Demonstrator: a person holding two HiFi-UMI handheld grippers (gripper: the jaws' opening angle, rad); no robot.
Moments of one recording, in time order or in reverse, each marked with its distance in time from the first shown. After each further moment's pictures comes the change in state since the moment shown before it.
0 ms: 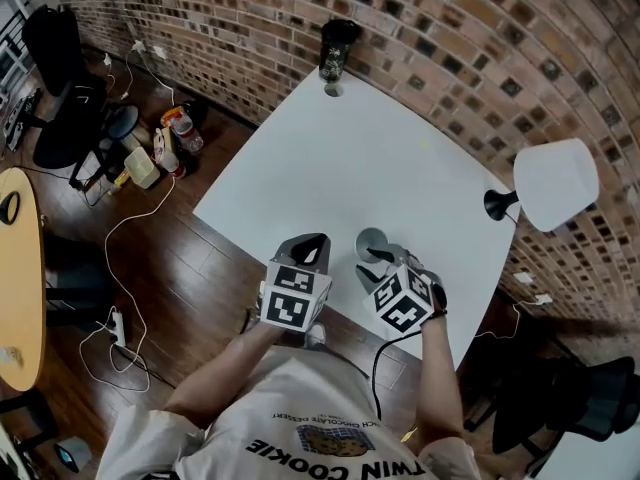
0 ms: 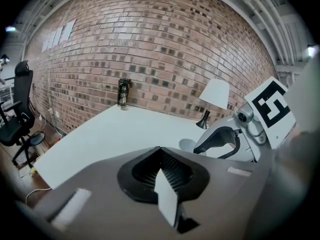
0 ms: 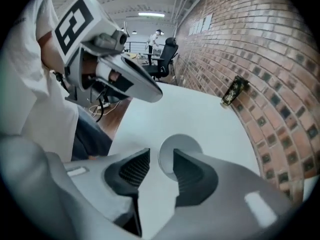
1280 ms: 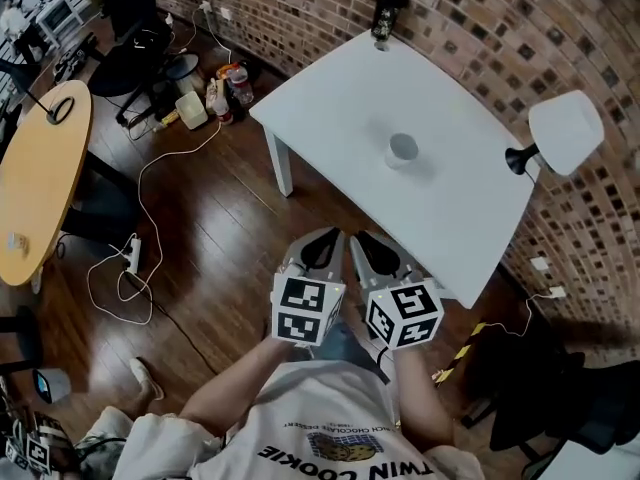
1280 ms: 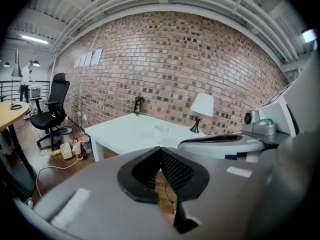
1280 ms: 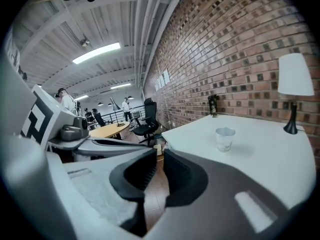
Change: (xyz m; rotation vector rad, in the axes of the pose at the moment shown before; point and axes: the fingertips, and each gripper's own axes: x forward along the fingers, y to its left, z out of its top) left arm -0.211 -0.126 -0.111 -0.080 -0.200 0.210; right arm -0.135 0.208 0.020 0.550 -0.674 -0.037
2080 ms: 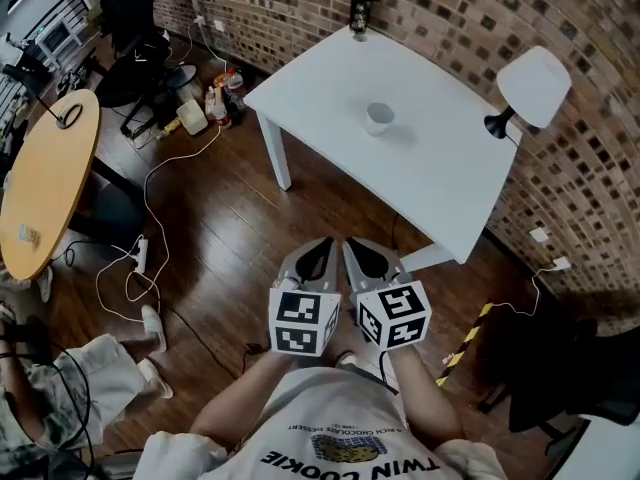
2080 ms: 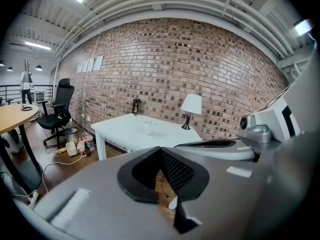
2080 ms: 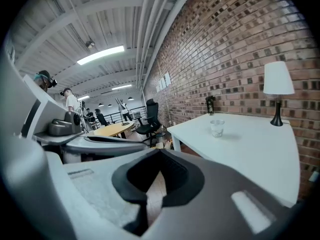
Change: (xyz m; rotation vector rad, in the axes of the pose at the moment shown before) left arm -0.096 -0.082 -0.041 0.009 -0.020 0.029; right arm -0.103 0.051 -0.047 0.004 -0.015 -0.007
